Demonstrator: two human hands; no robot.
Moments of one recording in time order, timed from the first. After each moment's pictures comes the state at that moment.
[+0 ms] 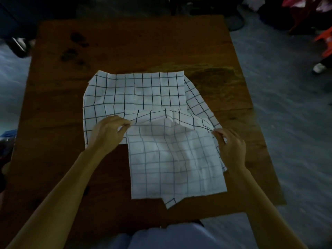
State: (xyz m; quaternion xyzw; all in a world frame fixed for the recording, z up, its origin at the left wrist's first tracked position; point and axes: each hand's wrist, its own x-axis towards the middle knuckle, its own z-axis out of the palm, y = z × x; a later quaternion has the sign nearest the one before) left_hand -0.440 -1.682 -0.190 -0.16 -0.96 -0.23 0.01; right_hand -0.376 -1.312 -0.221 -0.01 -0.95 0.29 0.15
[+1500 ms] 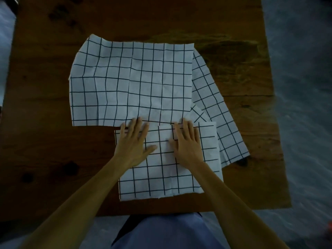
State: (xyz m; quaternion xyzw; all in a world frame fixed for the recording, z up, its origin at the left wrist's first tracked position) left_hand -0.372 -1.609 -0.294 -0.13 -0.96 0.04 -0.23; right_hand -0.366 -1.396 -0.318 0.07 -0.97 0.15 -0.20
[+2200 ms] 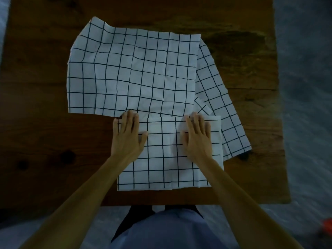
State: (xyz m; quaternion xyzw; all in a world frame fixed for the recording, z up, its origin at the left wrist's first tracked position) left_hand -0.349 -1.615 -0.308 -0.03 -0.99 -0.02 -0.16; right_hand -0.356 -1.371 -0.323 0.06 -0.98 0.11 -0.15
